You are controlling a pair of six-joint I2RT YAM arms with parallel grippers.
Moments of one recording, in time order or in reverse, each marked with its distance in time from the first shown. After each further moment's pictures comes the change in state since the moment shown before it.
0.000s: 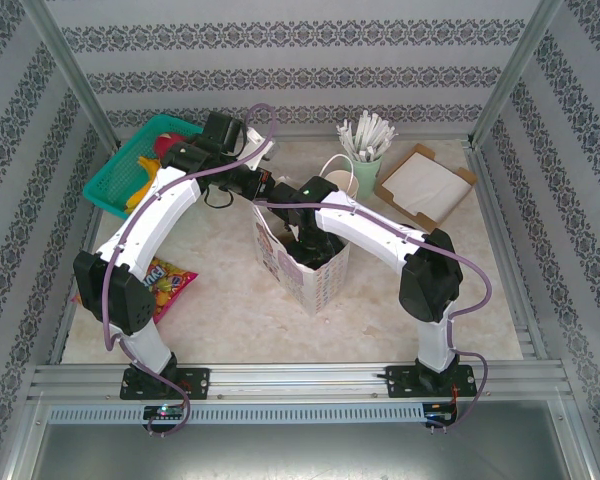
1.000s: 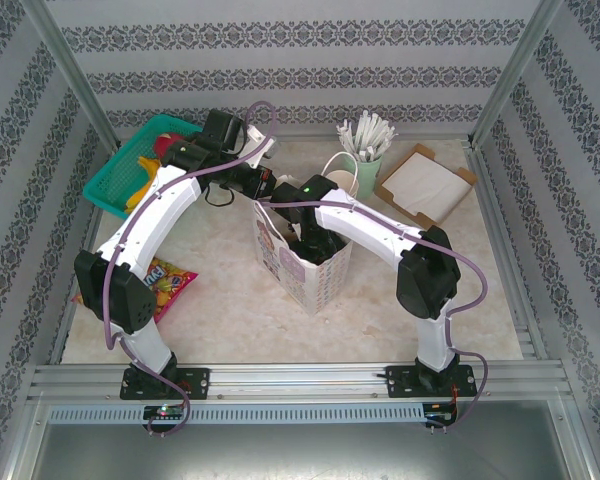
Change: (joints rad) left arm 0.000 0.009 0.022 0.000 0.015 0.000; right arm -0.026 0.024 -0.001 -0.023 -0.019 0.000
